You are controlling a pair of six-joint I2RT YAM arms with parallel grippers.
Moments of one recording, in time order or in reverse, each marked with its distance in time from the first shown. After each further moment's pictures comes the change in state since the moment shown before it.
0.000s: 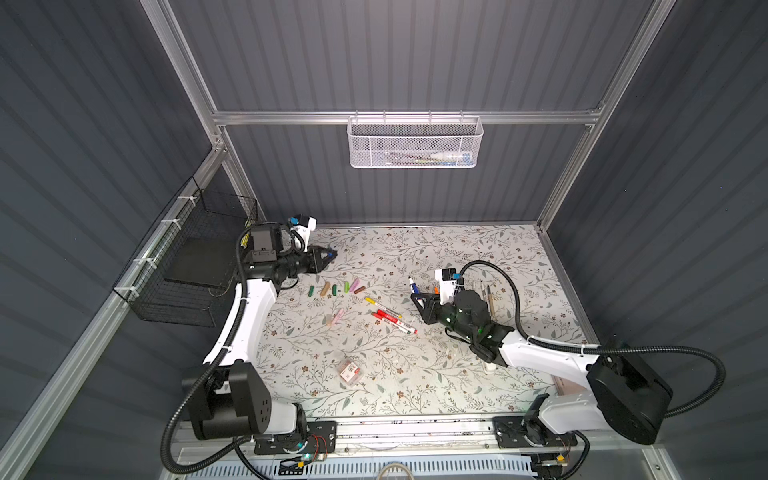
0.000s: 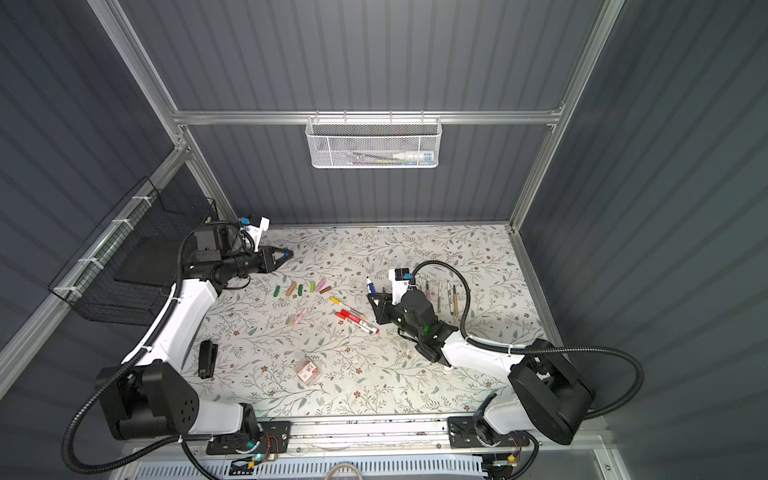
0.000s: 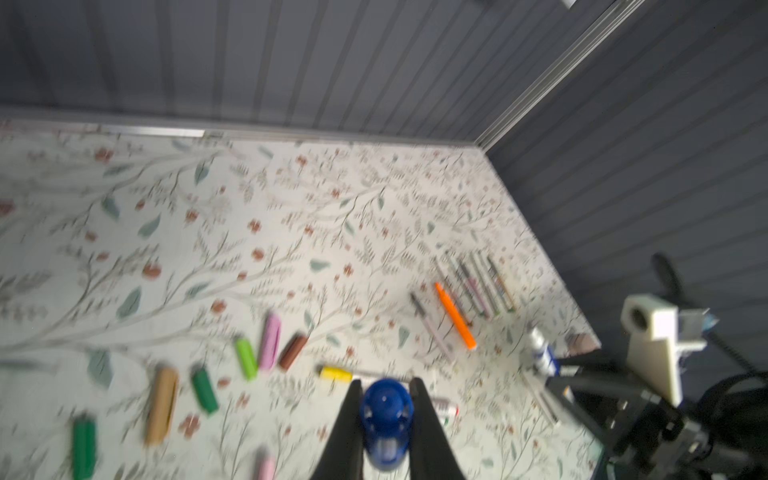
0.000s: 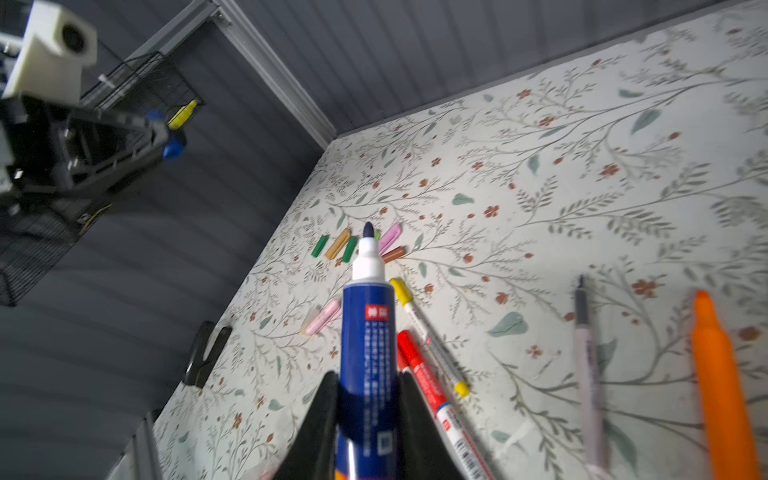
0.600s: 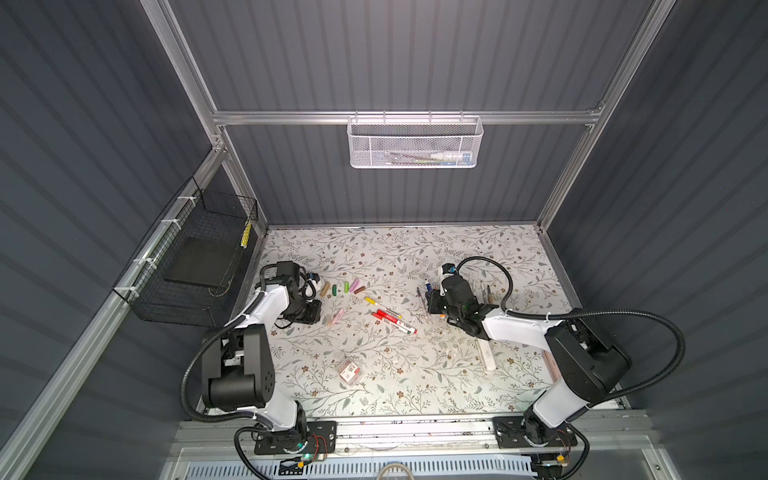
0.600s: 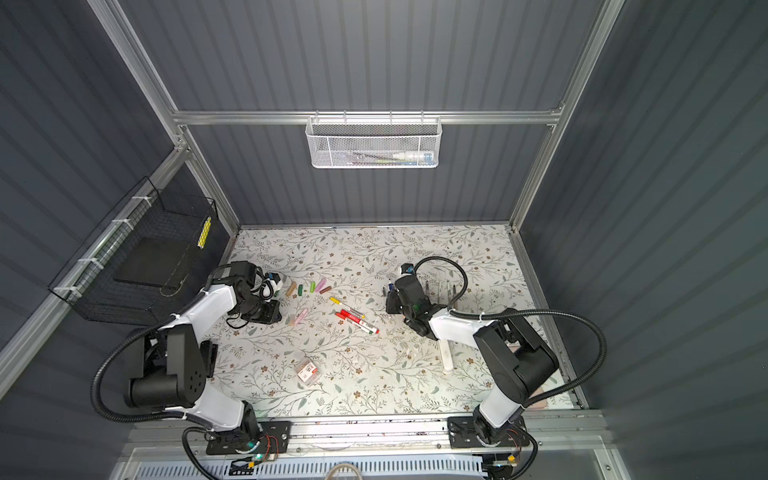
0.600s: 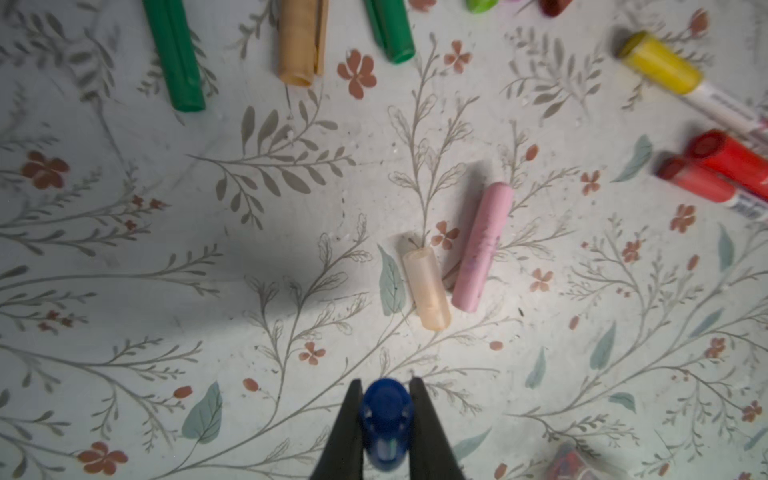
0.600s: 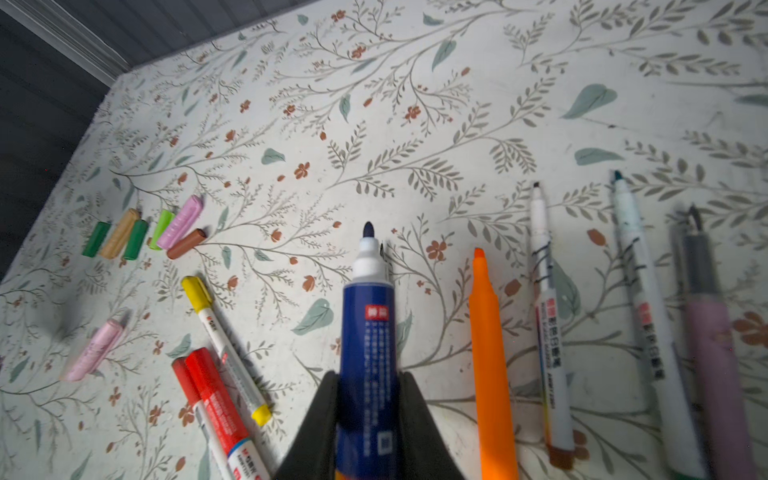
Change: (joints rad) left arm -0.004 0.227 -0.195 -0.207 -0.500 0.271; right arm -0.121 0.278 0.143 -0.233 0.107 -0.070
